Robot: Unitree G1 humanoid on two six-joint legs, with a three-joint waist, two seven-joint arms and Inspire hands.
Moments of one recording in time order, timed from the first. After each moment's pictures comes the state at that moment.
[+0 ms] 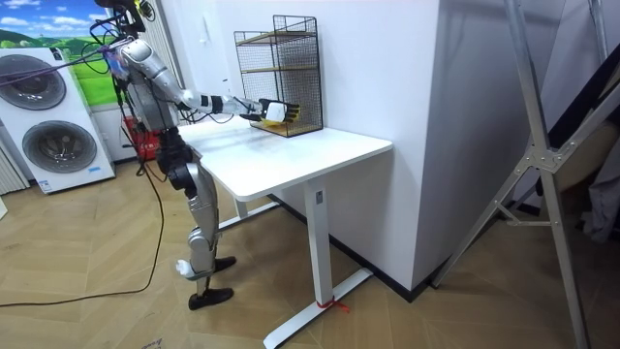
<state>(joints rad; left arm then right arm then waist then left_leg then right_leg) -0.41 0.04 -0.10 0.59 -0.52 0.09 0.11 -0.53 -0.13 0.17 0.71 0.62 0.07 -0.06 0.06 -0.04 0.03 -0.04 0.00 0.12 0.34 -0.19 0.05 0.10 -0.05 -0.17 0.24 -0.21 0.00</state>
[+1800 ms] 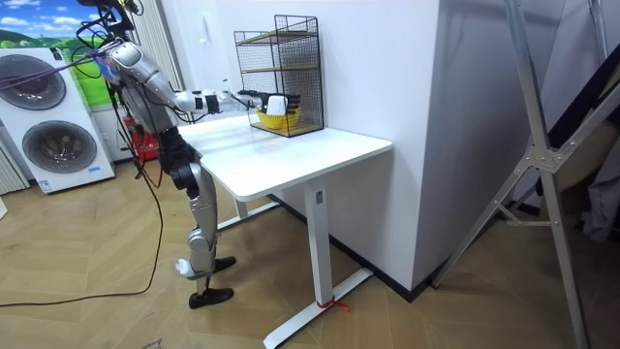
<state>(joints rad) -0.42 0.11 0.08 0.54 -0.46 0.13 0.14 -0.48 -0.14 0.05 0.64 0.49 0.10 0.04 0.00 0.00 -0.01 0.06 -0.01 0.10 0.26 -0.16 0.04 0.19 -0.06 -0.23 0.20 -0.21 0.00</state>
